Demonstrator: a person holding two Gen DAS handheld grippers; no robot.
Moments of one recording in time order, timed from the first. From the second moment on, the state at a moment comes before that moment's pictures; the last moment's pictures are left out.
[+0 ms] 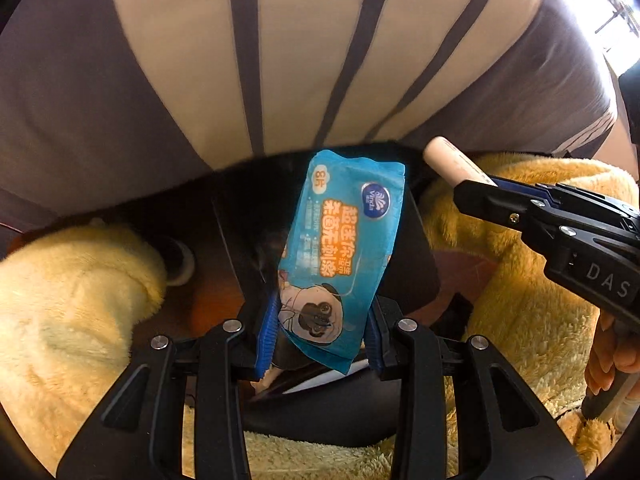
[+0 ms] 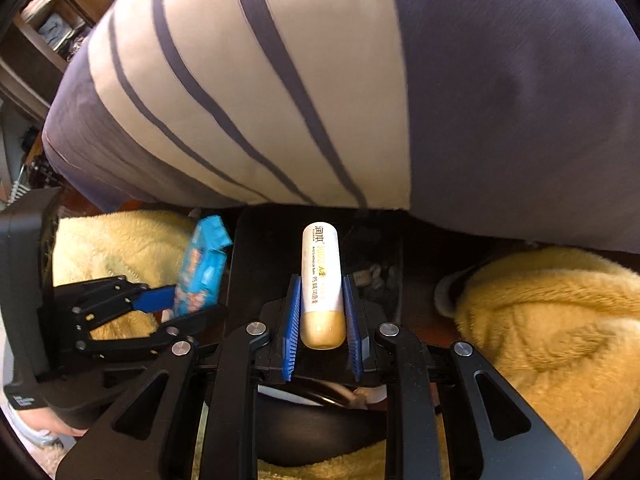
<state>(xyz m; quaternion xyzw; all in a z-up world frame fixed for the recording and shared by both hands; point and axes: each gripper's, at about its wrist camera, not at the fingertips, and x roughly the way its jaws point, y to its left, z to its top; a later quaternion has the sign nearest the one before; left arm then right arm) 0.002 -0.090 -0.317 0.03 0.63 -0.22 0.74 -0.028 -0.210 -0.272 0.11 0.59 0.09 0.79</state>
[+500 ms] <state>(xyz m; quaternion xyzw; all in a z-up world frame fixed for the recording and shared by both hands) 0.006 -0.084 -0.330 0.02 0.65 -0.21 0.73 -0.019 -0.208 -0.284 0.11 0.60 0.07 0.79</state>
